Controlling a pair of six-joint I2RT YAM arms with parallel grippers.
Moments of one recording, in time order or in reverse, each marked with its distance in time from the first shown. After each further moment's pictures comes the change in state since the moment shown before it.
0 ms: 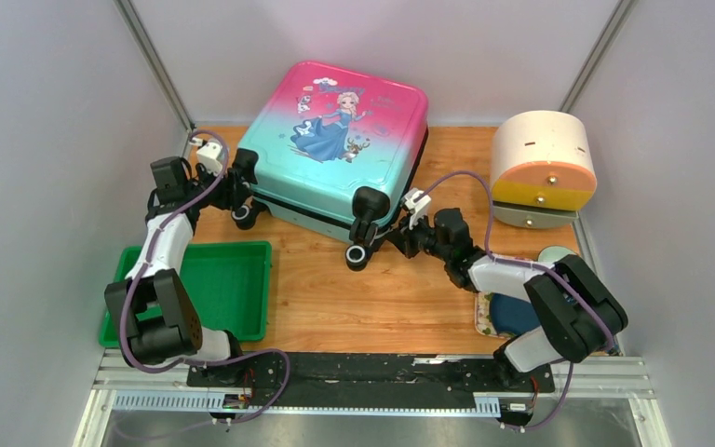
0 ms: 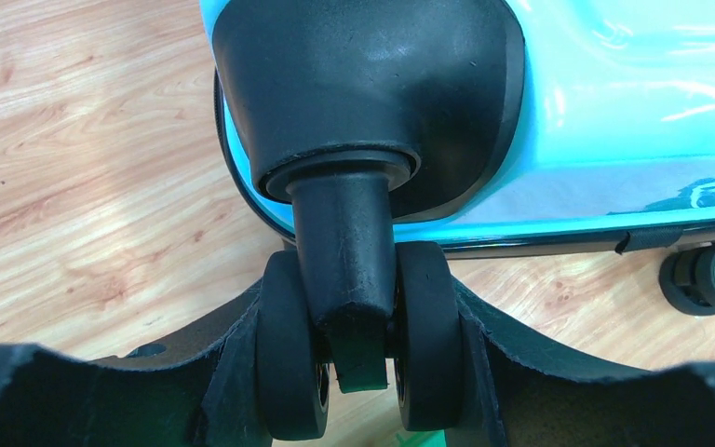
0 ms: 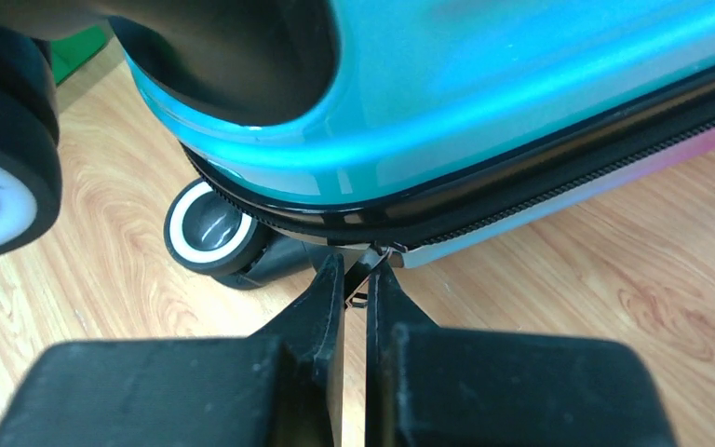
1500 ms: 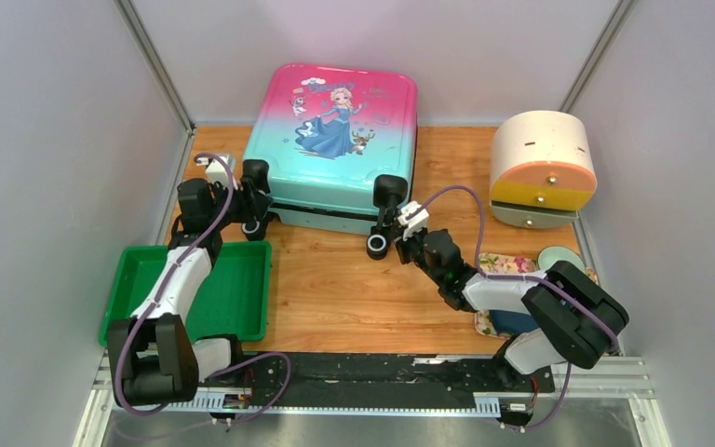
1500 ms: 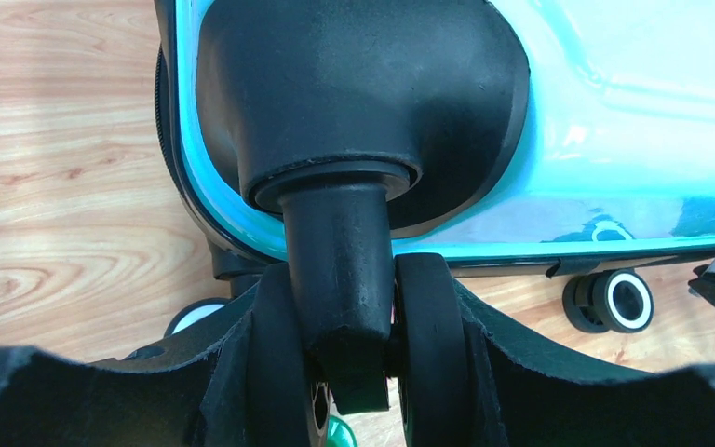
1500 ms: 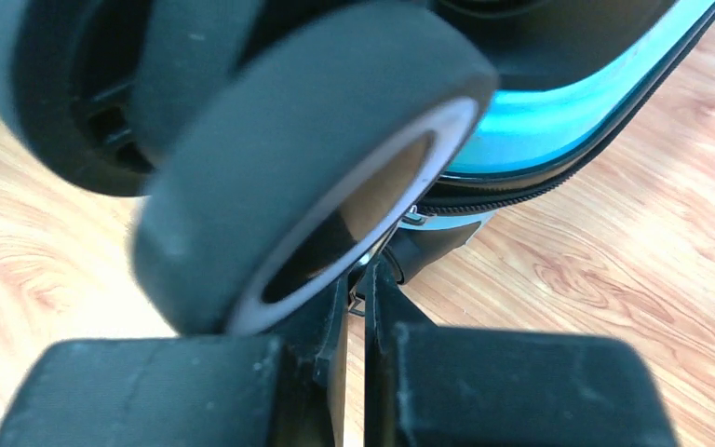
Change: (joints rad) left arm -0.182 -0.223 -0.267 0.212 -0.245 -0.458; right arm 0.189 -0.038 -0.135 0.230 0.462 -0.002
